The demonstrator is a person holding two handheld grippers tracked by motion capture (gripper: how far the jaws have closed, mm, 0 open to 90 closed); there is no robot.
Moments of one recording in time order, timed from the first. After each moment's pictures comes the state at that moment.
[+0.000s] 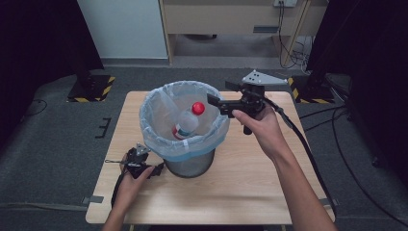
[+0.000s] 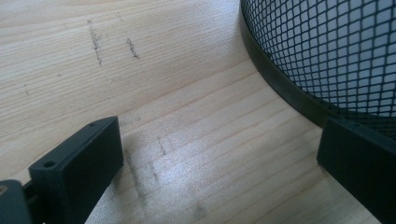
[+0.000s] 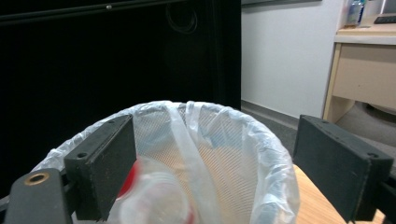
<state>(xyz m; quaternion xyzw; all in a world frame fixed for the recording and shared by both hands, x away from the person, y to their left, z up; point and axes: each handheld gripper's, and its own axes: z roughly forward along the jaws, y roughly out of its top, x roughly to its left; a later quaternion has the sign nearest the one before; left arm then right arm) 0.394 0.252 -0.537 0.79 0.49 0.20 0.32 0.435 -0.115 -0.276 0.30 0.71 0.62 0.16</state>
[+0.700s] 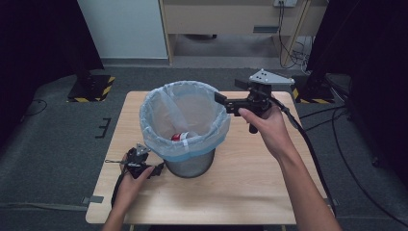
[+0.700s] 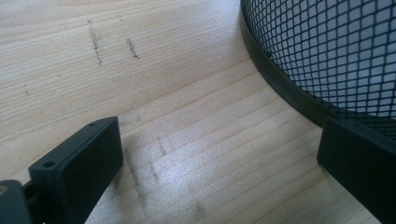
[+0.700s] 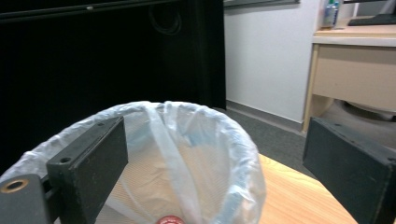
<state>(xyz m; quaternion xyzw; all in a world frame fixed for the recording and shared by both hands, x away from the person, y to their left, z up) 0.395 0.252 -0.537 0.79 0.49 0.20 0.32 0.438 -0.130 -0.277 0.32 0.70 0.61 0.19</state>
